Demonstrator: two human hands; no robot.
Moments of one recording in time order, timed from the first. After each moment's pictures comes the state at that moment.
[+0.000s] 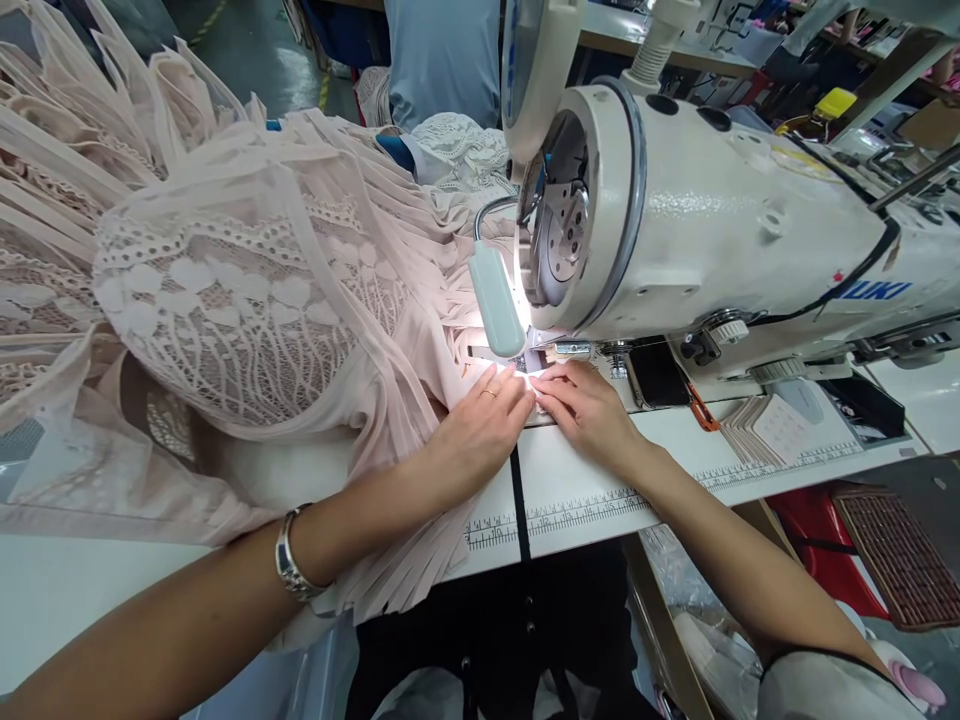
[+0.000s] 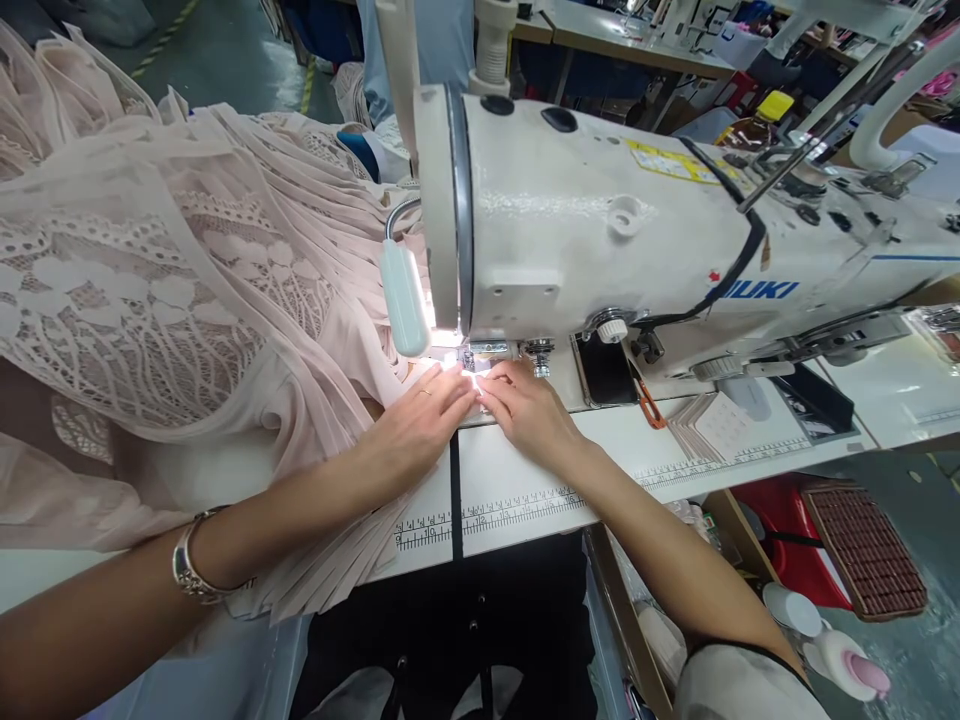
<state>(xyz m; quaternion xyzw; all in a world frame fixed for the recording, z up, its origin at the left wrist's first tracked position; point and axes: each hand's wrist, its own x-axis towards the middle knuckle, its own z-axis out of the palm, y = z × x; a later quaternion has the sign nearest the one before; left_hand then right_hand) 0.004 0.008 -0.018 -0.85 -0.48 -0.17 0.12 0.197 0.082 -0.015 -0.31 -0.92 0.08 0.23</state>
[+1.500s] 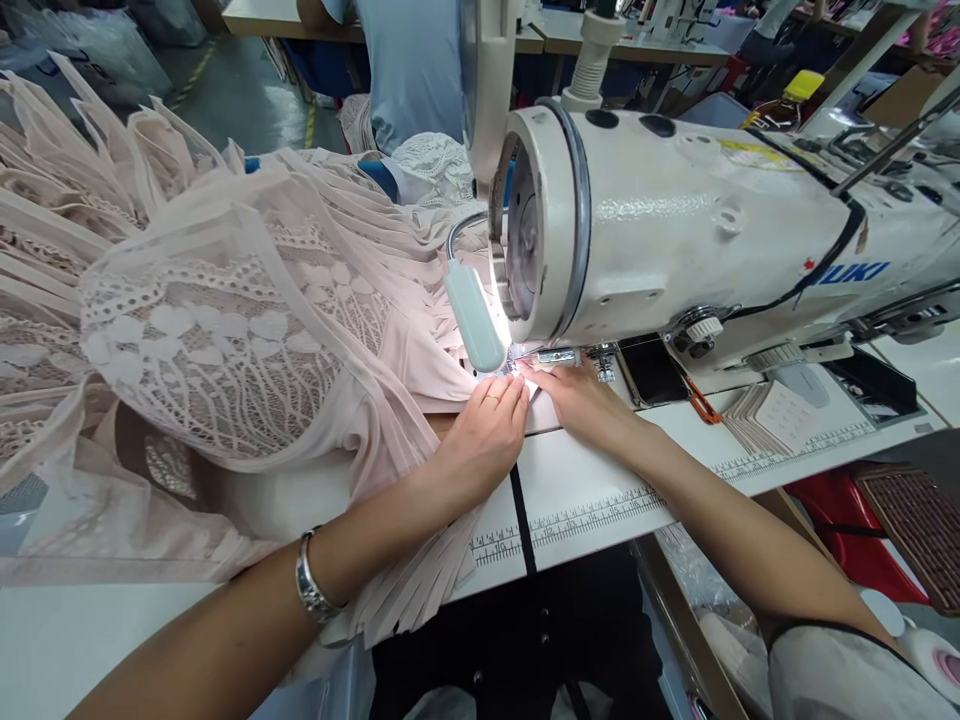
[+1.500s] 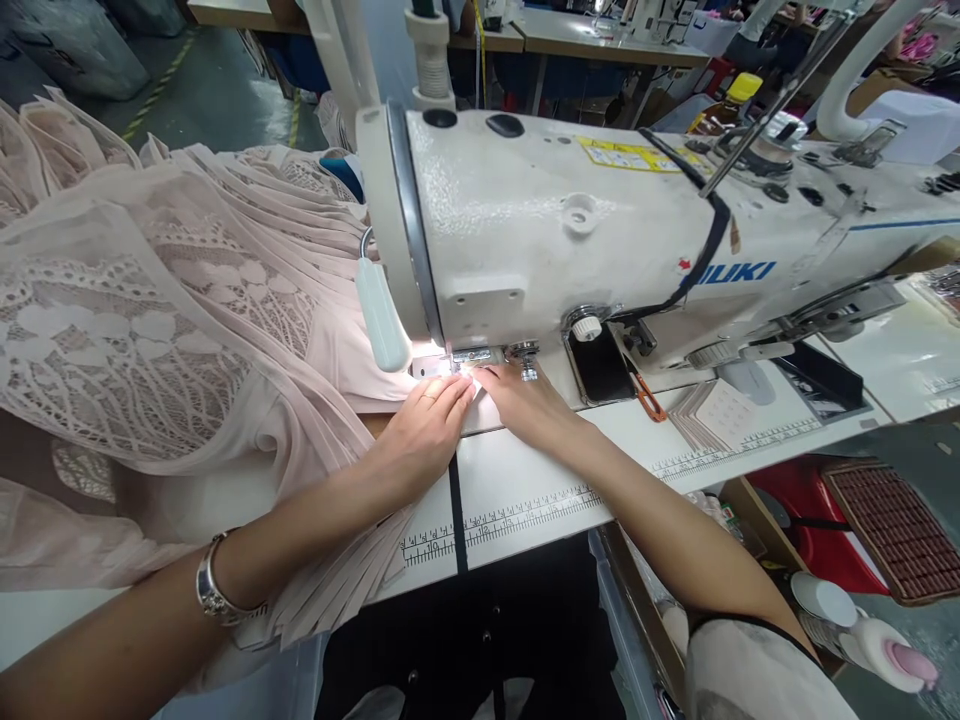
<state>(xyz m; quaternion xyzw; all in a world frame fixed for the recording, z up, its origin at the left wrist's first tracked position) 0.012 0.020 -0.026 -0.86 -0.46 -0.15 0.17 0.192 0.102 -0.007 -0.37 -0.92 0.08 0.06</state>
